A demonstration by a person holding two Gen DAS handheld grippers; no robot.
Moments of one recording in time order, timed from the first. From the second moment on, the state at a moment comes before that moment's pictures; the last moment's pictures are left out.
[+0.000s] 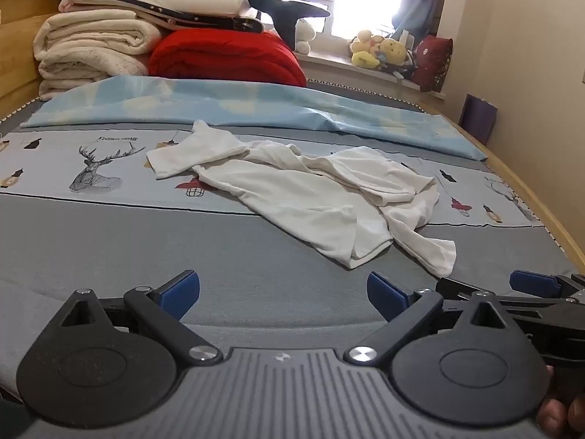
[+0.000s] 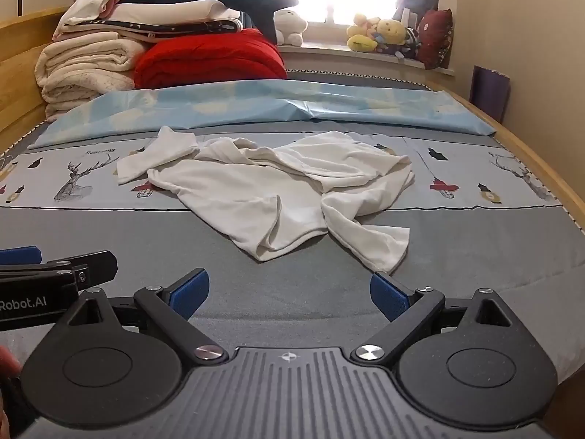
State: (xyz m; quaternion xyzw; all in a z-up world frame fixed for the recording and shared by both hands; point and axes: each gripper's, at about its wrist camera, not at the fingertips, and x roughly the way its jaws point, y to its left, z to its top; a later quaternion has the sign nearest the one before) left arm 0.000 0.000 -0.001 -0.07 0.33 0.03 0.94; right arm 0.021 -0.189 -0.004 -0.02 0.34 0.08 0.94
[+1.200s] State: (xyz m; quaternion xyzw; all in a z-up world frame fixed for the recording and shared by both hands) left arm 0.002 0.001 -0.003 -0.07 0.34 0.04 0.94; right arm 0.022 -0.183 -0.010 -0.02 0.31 0.08 0.95
